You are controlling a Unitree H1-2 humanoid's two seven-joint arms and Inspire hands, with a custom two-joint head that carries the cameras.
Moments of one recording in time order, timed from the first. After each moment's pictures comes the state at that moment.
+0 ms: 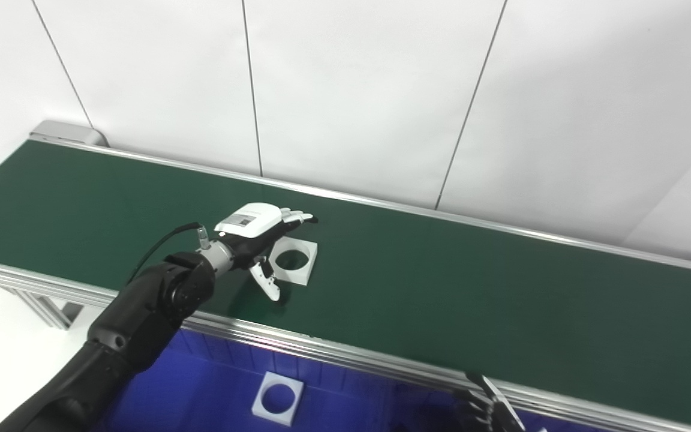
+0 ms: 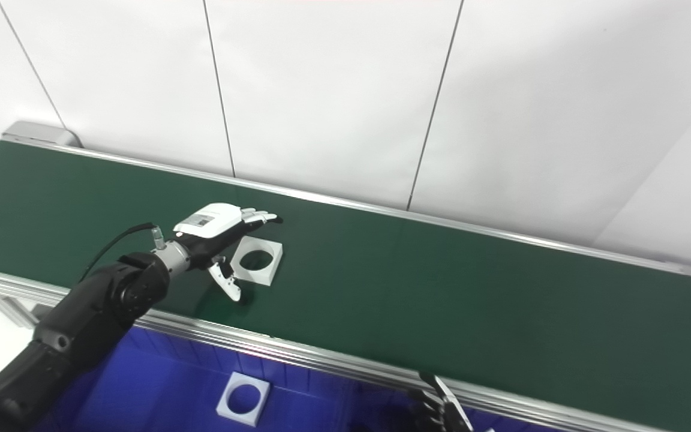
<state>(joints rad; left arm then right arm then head) -0.40 0.41 -0.31 0.37 0.76 -0.15 -0.19 0.42 -0.15 0.19 -0.14 -0.26 -0.27 0.03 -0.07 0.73</state>
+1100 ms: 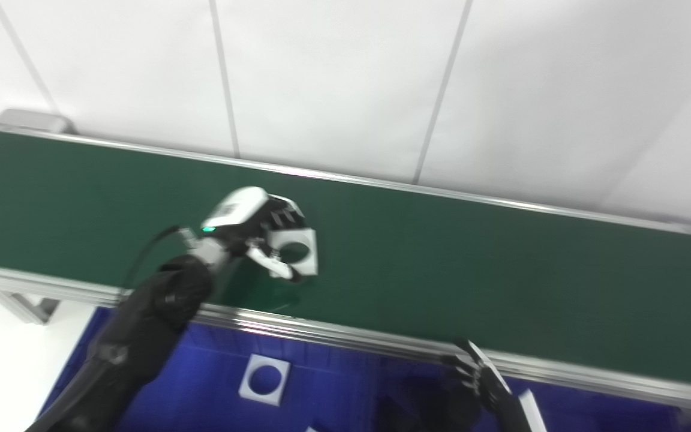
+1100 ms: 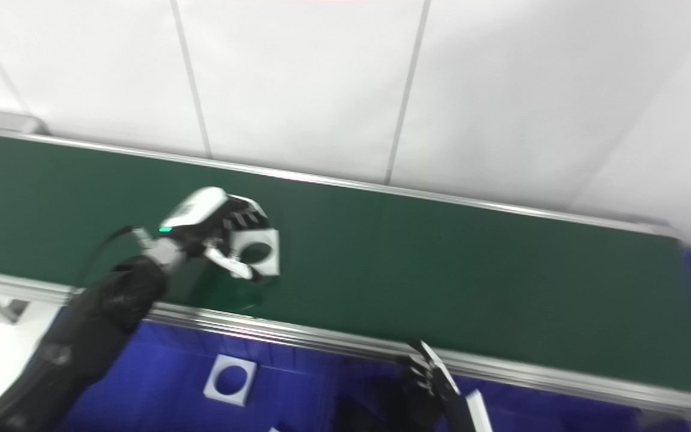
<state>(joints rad) -0.31 0.33 -0.22 0.24 0.55 -0.11 -0.10 0.43 -0.13 0.18 -0.18 -0.27 -0.26 0.03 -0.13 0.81</state>
